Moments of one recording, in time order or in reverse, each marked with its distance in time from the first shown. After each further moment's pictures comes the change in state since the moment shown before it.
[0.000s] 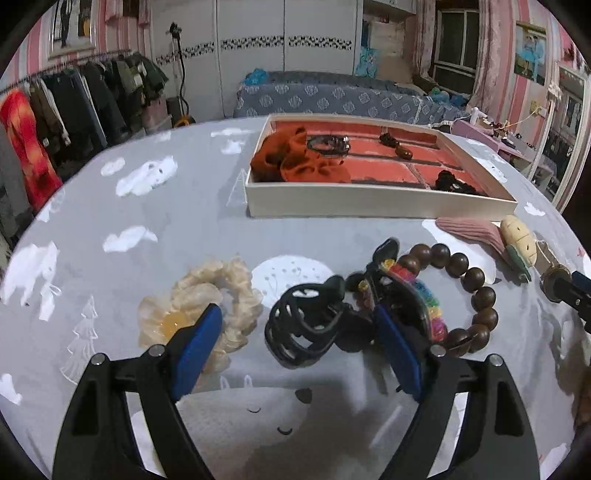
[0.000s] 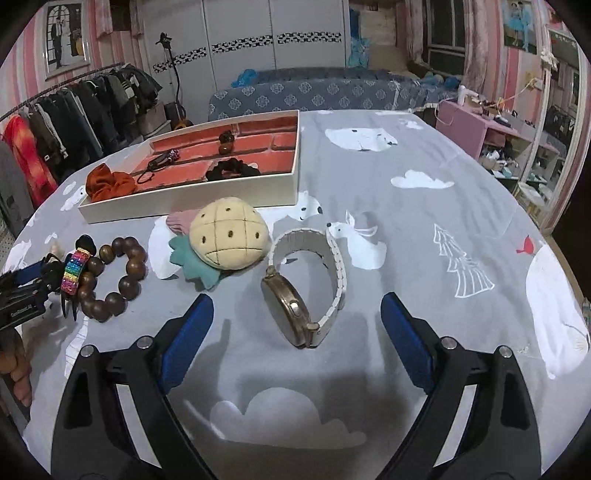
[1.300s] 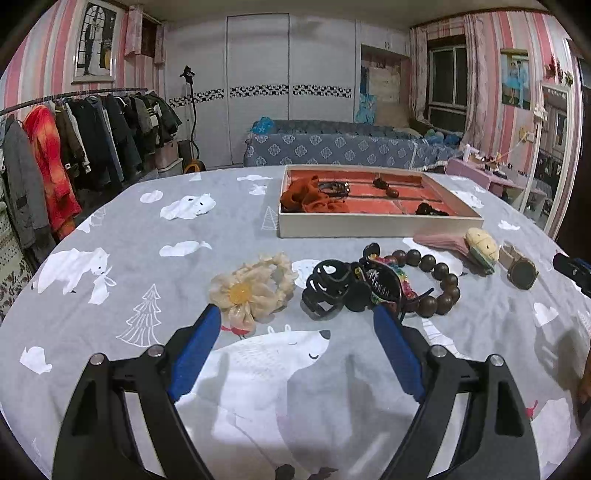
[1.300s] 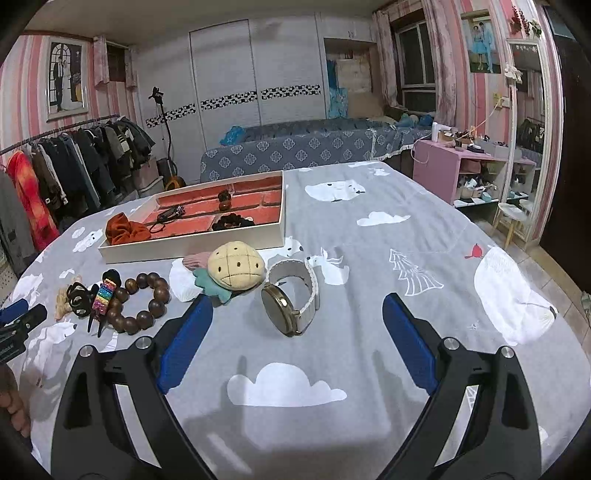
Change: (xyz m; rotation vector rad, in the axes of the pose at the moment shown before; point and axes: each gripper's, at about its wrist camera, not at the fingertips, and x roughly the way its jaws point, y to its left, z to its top) left arm -0.084 0.003 -0.045 0.014 -0.219 0.036; right arm -0.069 0.003 -0.030 0.041 -0.235 -0.038
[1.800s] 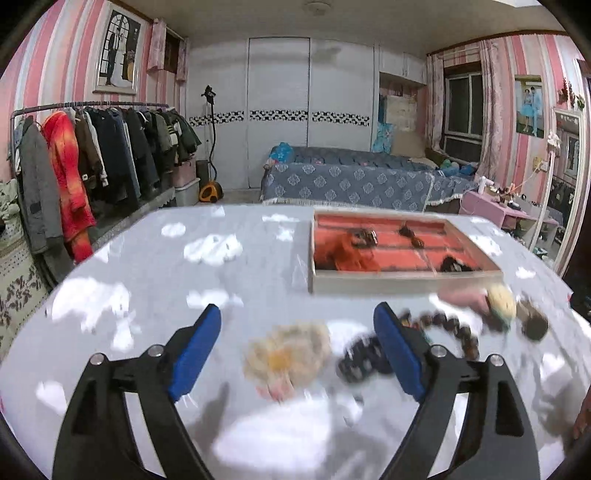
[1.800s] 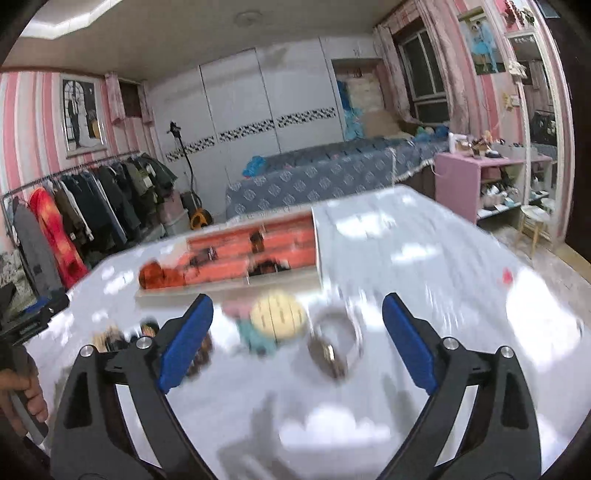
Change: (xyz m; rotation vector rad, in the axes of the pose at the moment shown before) left arm -0.009 0.024 0.031 -0.054 -0.102 0.040; right arm -0.007 0.009 0.007 0.048 -0.083 0.075
